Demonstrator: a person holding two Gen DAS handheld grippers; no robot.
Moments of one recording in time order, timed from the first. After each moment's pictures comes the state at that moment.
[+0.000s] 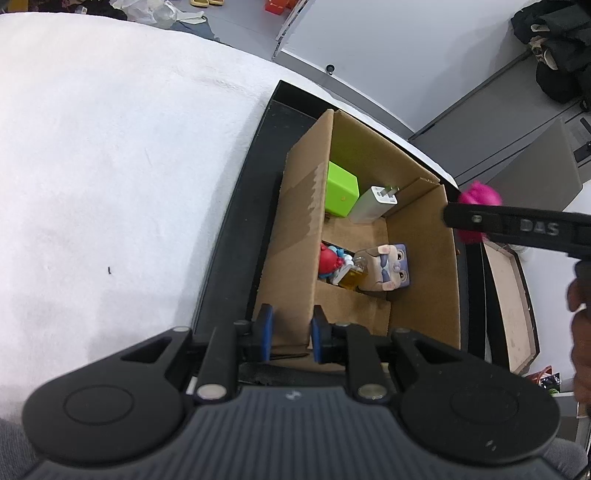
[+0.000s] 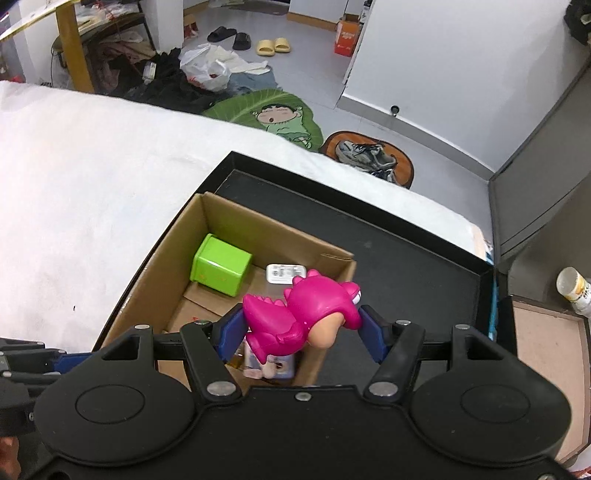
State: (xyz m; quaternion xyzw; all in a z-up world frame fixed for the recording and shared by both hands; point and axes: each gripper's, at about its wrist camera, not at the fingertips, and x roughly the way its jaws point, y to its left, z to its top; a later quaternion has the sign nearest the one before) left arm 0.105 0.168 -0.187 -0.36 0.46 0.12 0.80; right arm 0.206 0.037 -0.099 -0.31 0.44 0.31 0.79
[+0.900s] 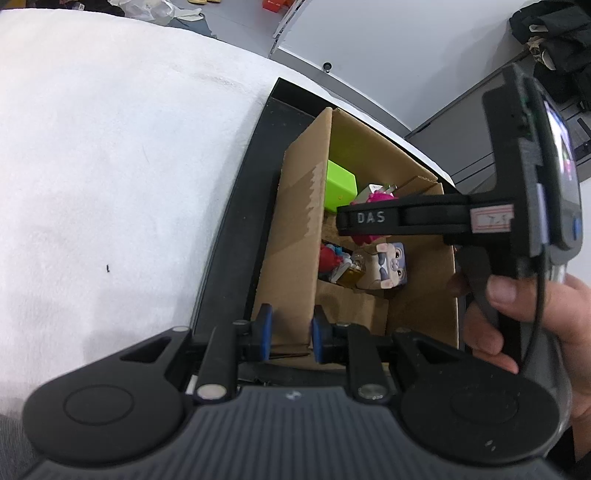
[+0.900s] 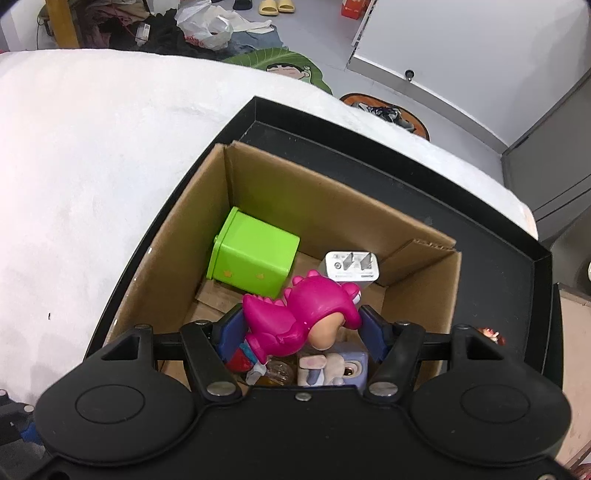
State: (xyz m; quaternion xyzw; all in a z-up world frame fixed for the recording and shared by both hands) left arm 0.105 0.170 -0.187 -0.37 0.46 0.12 0.80; right arm 0.205 0.085 -0.173 -0.32 0.48 0.28 0.77
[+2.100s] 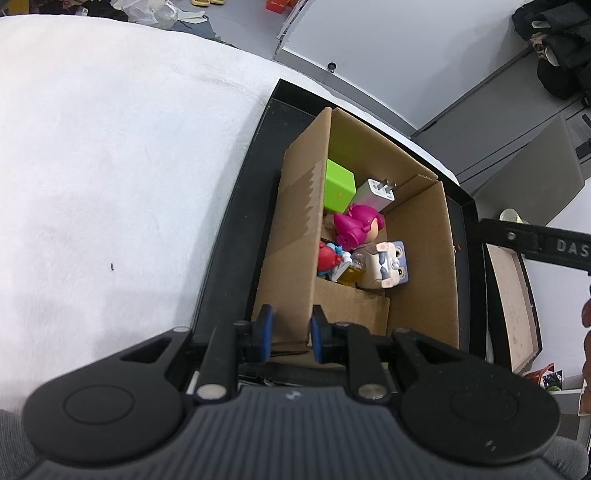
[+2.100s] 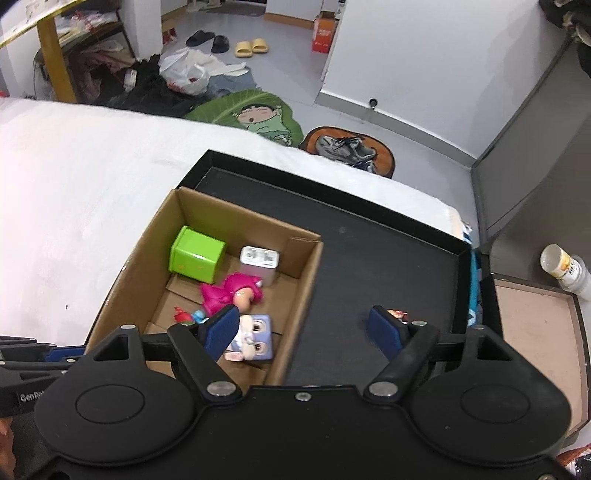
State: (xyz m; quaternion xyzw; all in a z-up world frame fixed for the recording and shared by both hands) left arm 0.105 0.166 -0.185 -0.36 0.46 0.13 0.80; right arm 0.212 -0.004 -0.077 -0.29 0.43 0.28 0.81
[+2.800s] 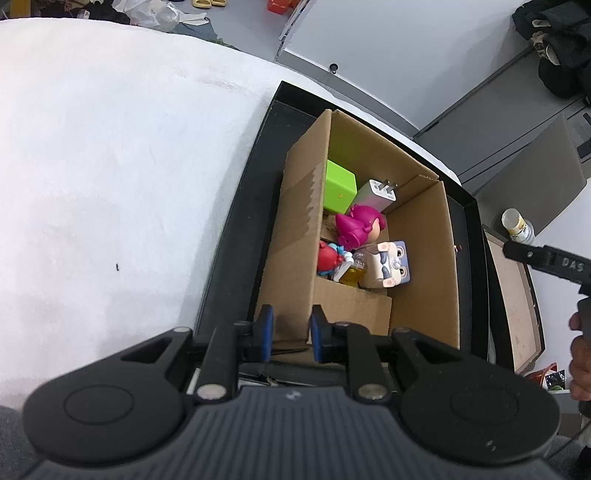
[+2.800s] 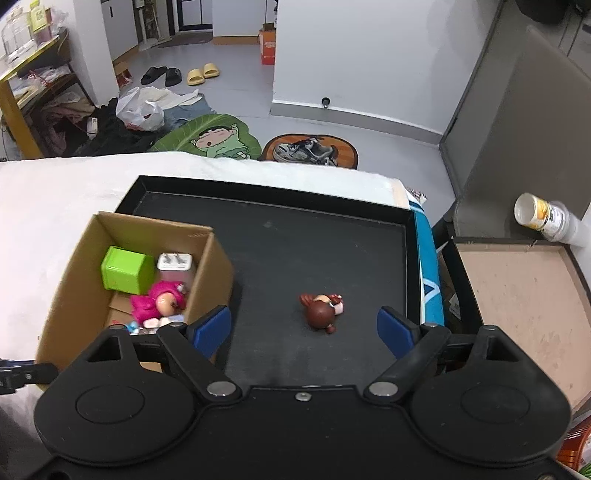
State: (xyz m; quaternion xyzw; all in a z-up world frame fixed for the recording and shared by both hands) left arm 0.104 0.164 -0.180 -0.35 0.46 0.13 0.80; right arm 0.264 -0.083 -0.097 -0.20 0.44 0.25 0.84
